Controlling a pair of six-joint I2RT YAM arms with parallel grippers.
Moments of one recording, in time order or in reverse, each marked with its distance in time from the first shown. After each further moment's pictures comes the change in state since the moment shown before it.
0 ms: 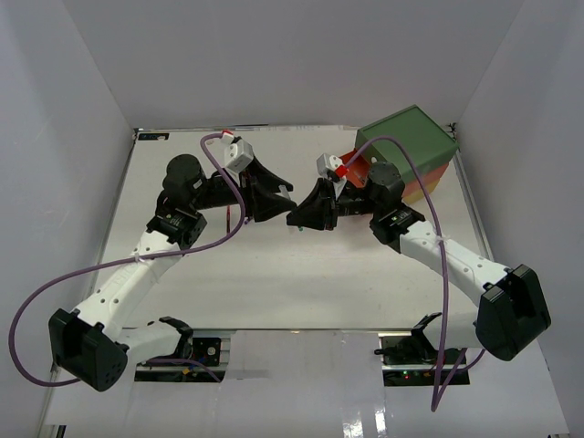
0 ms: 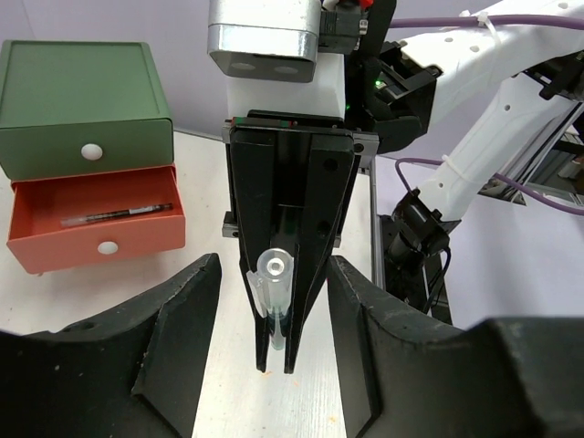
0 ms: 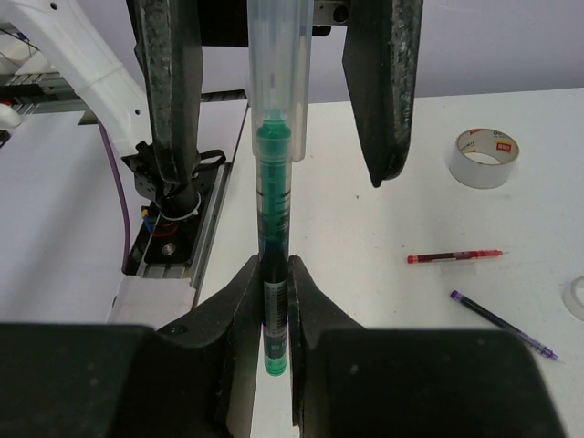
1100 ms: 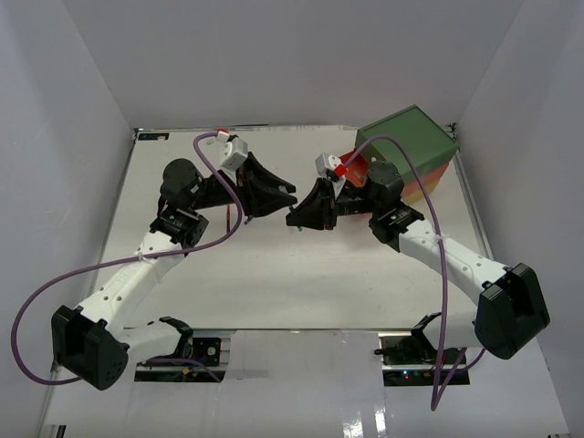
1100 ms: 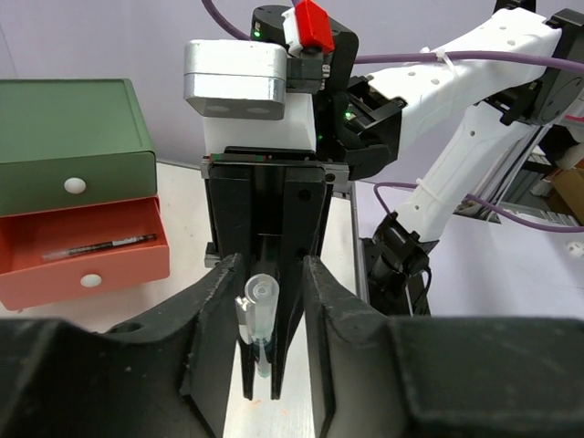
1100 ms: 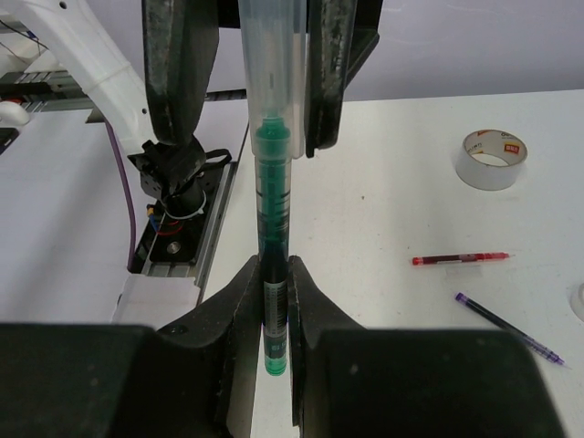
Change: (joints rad) left arm 0.000 0.010 -0.036 0.198 0.033 -0.135; right arm 0.000 0.010 0.012 -0.003 -0.016 0.002
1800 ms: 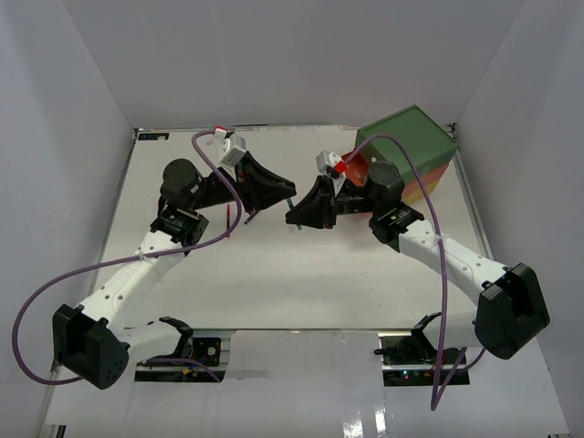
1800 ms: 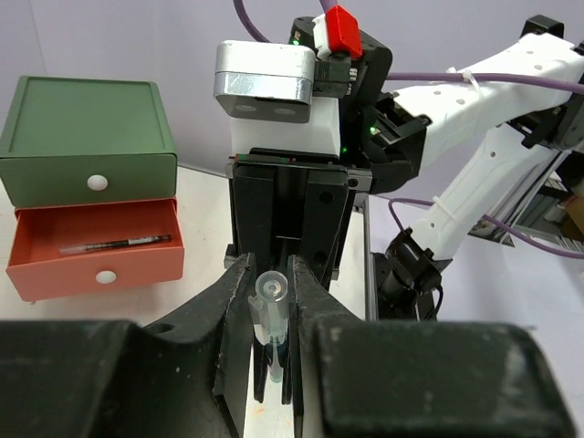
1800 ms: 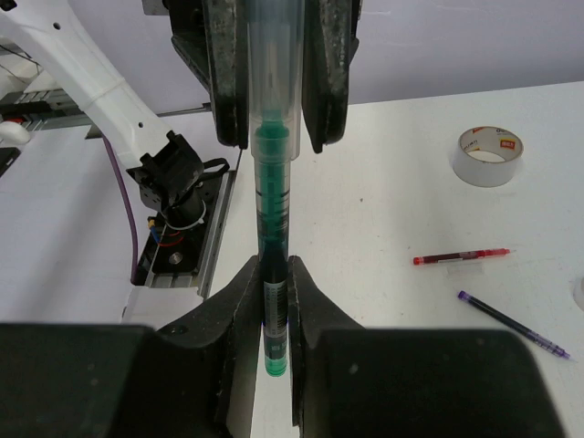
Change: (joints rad) left arm 0.006 0.008 -0.005 0.017 -0.042 -0.029; right arm 0.000 0.000 -0.001 0.025 0.023 0.051
